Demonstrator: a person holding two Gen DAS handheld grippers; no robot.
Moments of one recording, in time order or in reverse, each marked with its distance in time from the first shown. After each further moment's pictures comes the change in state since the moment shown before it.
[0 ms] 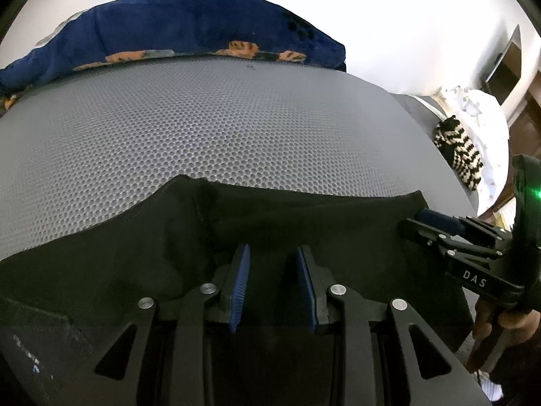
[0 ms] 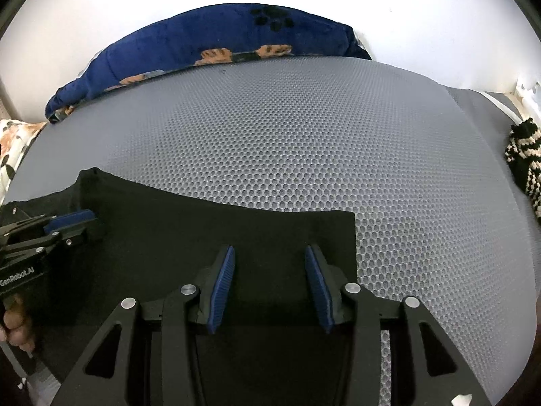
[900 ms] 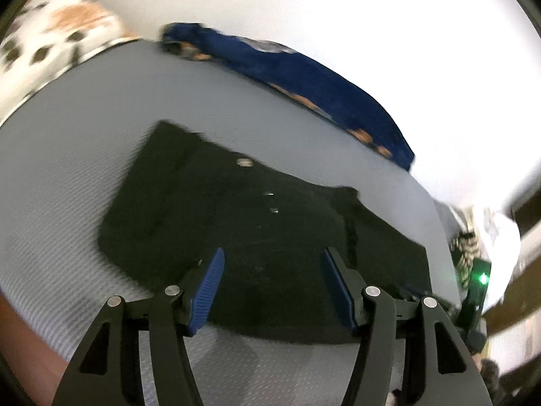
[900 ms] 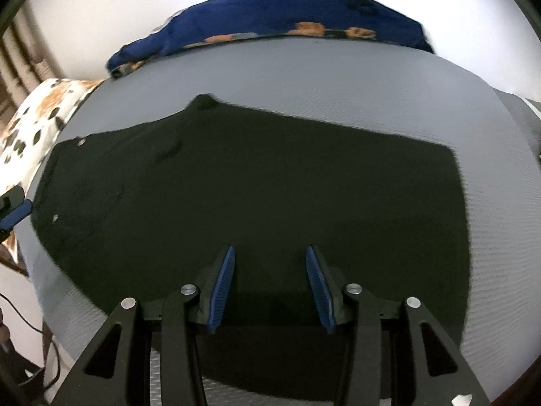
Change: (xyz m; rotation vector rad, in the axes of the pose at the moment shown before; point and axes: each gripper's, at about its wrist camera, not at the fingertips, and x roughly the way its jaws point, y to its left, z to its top) left arm -0.204 0.114 -0.142 -0.497 -0.261 0.129; right arm -0.035 0.092 -0.066 -0.107 0.067 0.179
